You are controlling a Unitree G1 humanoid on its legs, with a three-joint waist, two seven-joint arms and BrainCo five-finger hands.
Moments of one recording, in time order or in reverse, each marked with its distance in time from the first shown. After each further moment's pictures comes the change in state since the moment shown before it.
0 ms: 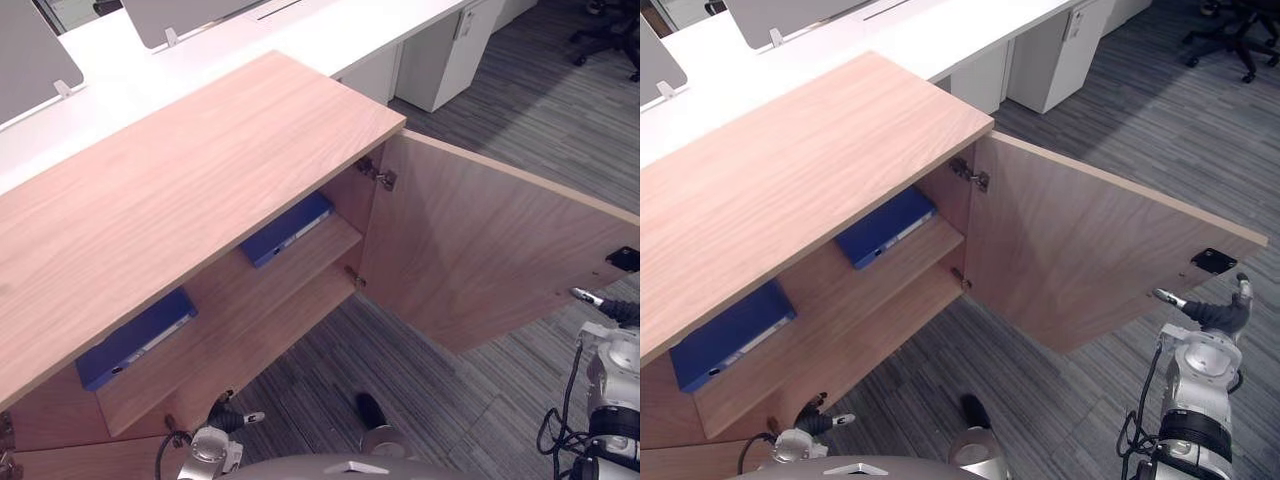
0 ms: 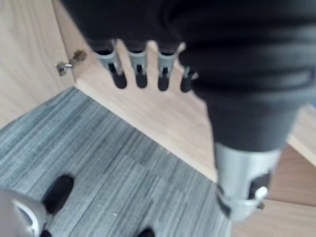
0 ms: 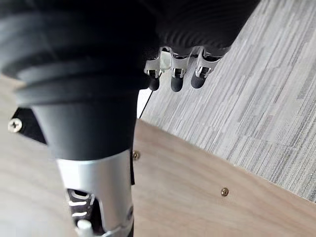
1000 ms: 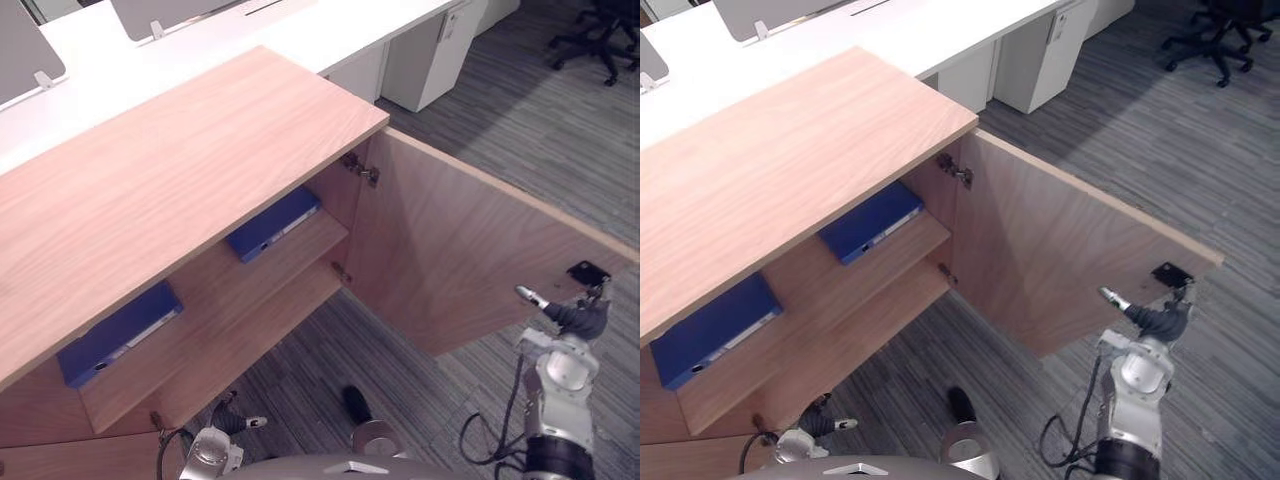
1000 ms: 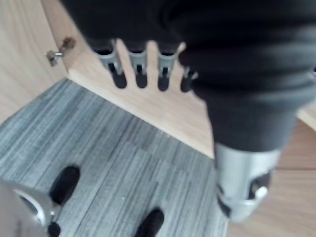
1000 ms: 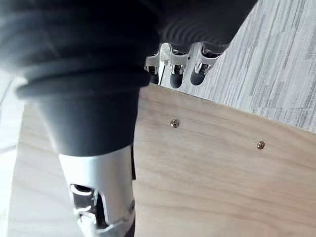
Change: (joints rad) left arm -0.005 0.006 -0.007 0.007 0.083 0.007 -0.004; right arm 0.236 0.428 0.024 -0.522 0.019 -0.002 -0.071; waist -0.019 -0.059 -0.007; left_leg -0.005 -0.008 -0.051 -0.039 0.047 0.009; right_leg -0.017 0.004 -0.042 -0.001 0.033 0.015
